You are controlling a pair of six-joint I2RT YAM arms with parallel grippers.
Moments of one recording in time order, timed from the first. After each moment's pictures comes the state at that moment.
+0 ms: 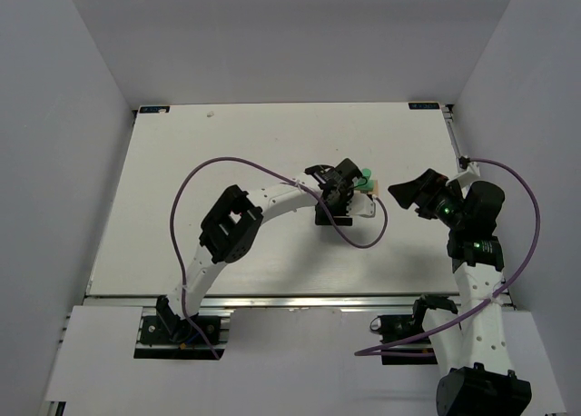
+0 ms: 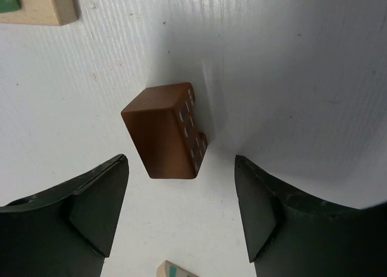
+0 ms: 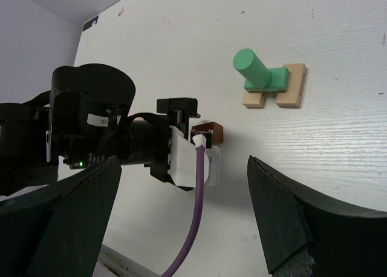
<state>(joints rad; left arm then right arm) -0.92 2.29 1.88 -0.75 -0.02 0.81 -0.17 0.73 0.65 -0.26 -0.62 0.49</state>
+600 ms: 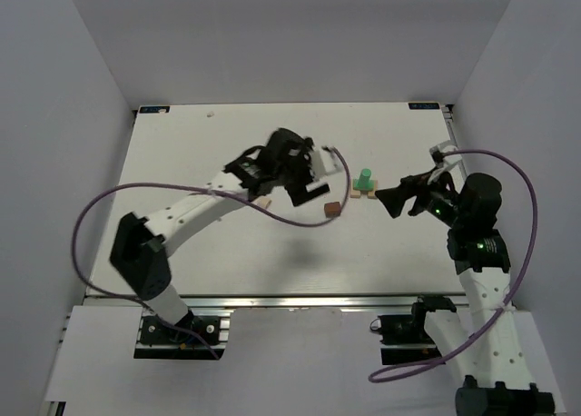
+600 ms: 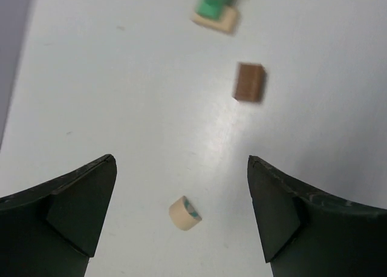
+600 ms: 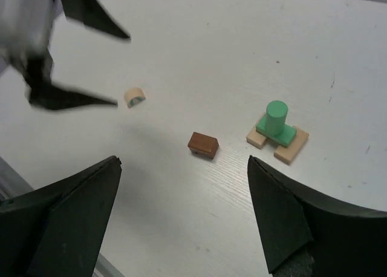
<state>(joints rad) -0.80 1.70 1.46 -0.50 0.11 0.65 -0.04 0.71 0.77 -0.32 -0.68 0.11</state>
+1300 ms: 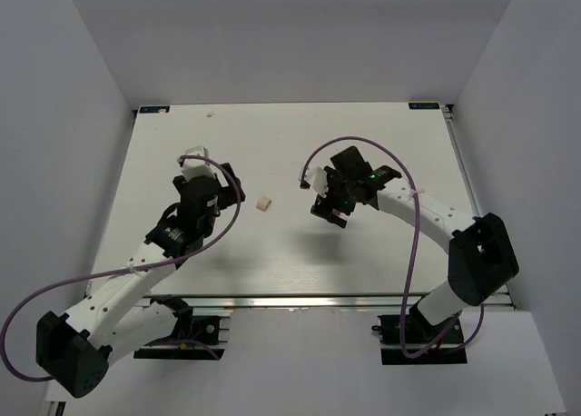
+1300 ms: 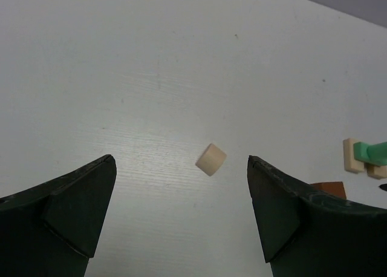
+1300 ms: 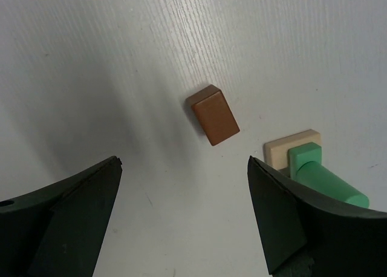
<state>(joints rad) -0.58 0.95 0.75 -0.20 -0.54 -0.48 0.64 1.54 1.15 -0.61 -0.19 -0.67</state>
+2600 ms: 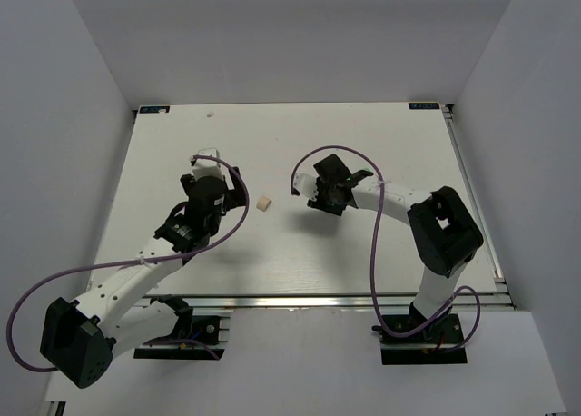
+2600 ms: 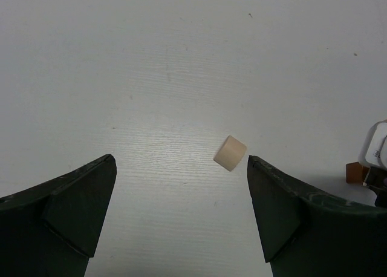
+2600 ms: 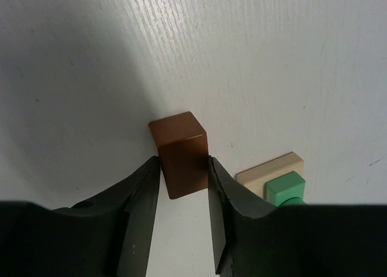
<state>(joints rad) -0.58 1.01 0.71 -0.12 -0.53 -0.38 0.66 1.80 1.16 -0.42 0.03 -0.77</state>
